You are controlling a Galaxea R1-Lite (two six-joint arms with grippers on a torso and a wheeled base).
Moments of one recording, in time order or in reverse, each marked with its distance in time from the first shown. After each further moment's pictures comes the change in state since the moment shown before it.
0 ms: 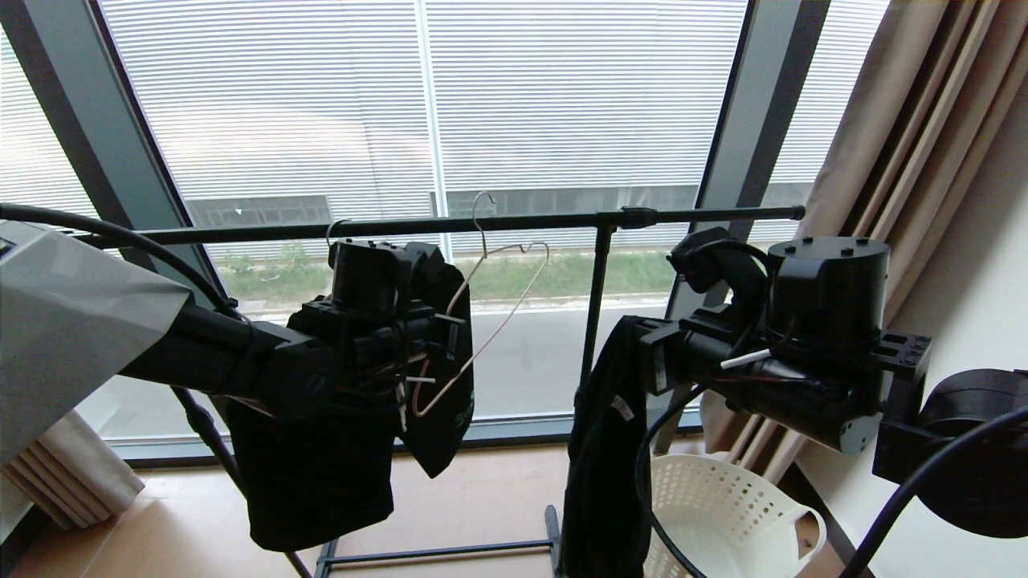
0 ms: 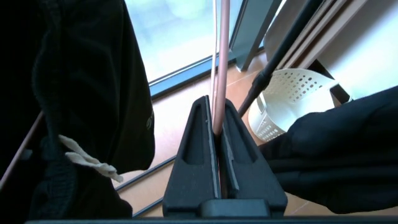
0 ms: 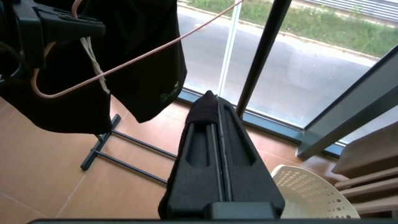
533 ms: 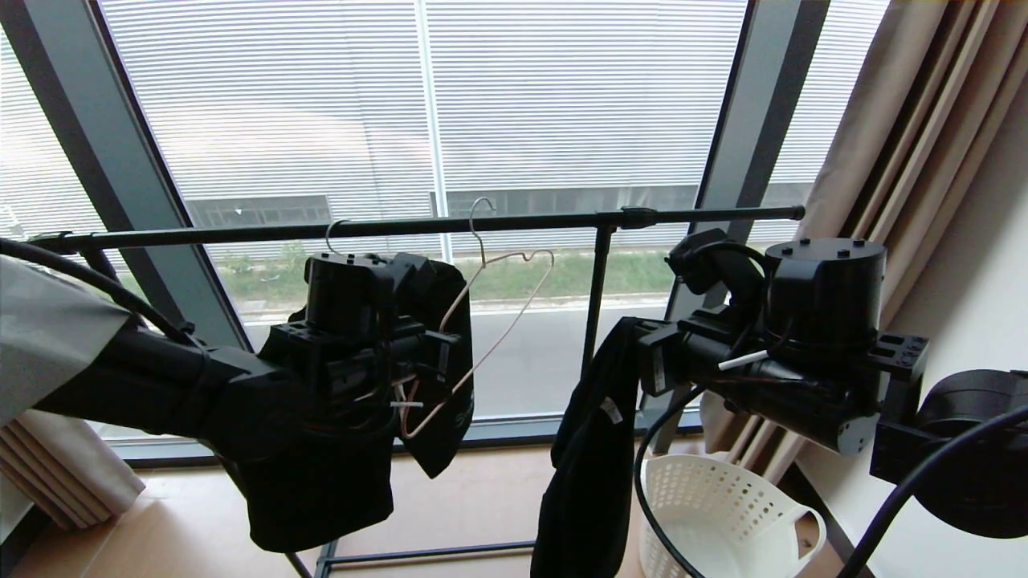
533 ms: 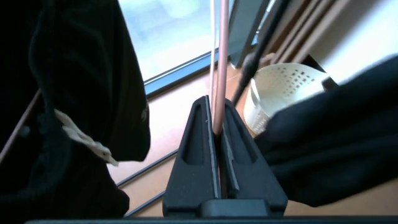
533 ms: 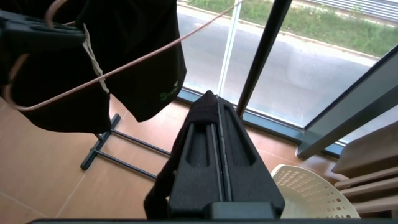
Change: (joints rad) left arm -0.030 -0.107 0.179 -0.074 -0.001 0.003; right arm 0.001 0.003 0.001 -0.001 -0.001 0.000
